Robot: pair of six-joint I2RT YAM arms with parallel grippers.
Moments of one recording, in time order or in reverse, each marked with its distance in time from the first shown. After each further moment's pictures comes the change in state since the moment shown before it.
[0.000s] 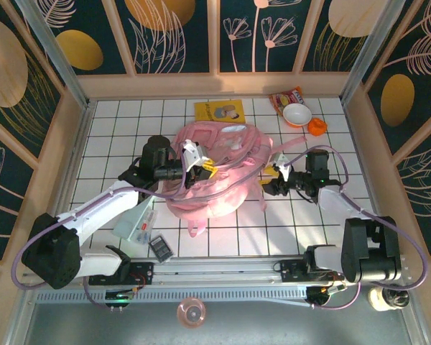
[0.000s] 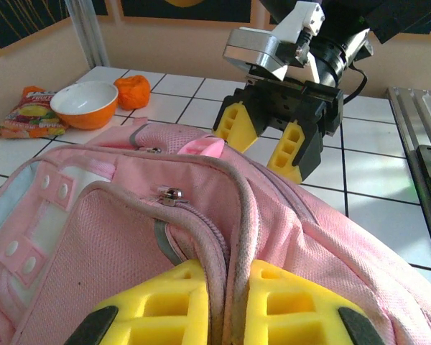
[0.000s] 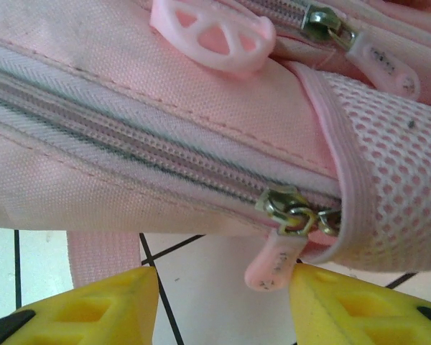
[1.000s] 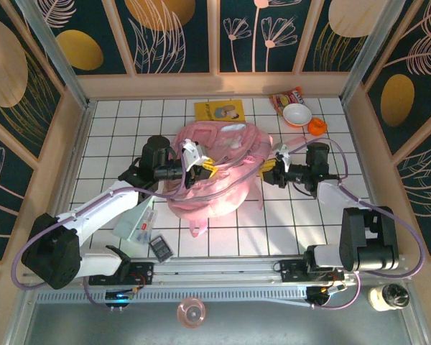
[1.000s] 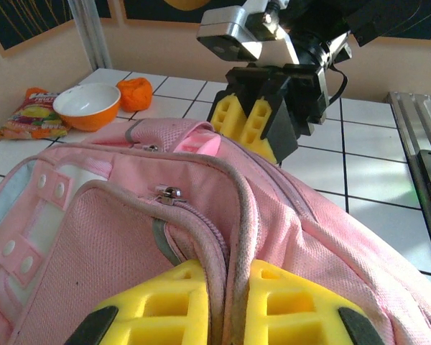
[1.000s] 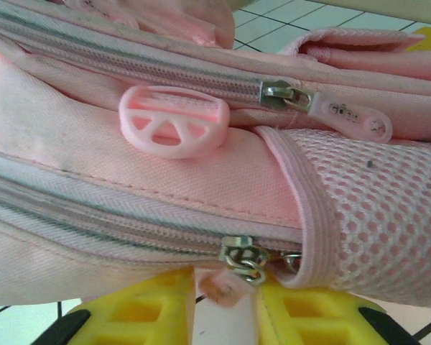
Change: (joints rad) left arm 0.000 -0.001 -0.005 0.016 -0.005 -0.012; right arm -0.012 0.064 0.045 0.123 -0.117 0.251
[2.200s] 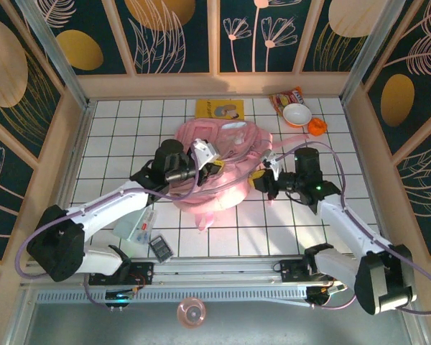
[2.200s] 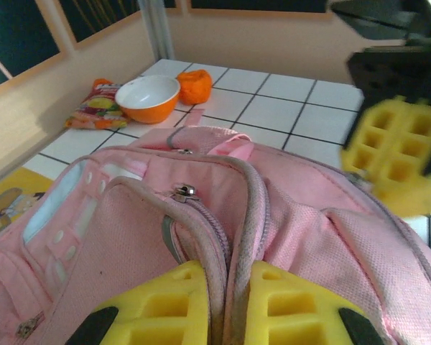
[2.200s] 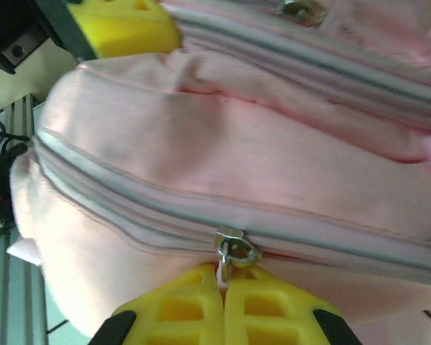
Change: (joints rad) left arm -0.120 0.076 0.034 0.080 -0.344 -0.045; right arm 0.258 -0.307 -0.003 -0.235 0.256 0.207
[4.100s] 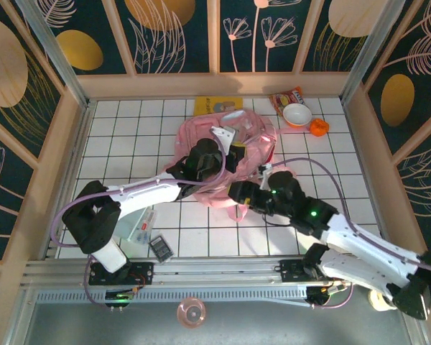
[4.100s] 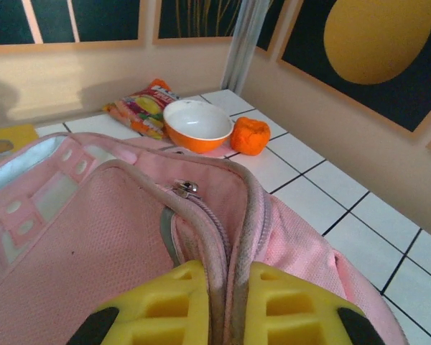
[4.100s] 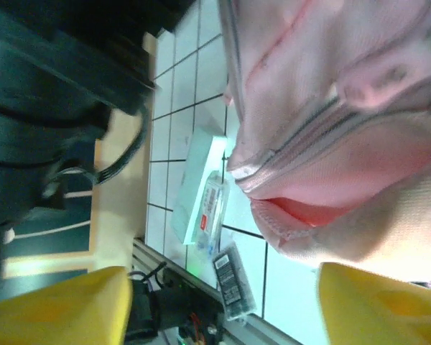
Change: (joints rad) left arm -0.158 0.278 0.197 0.182 -0.377 -0.484; right arm 0.527 -0.226 0.040 -0.112 0.650 1.292
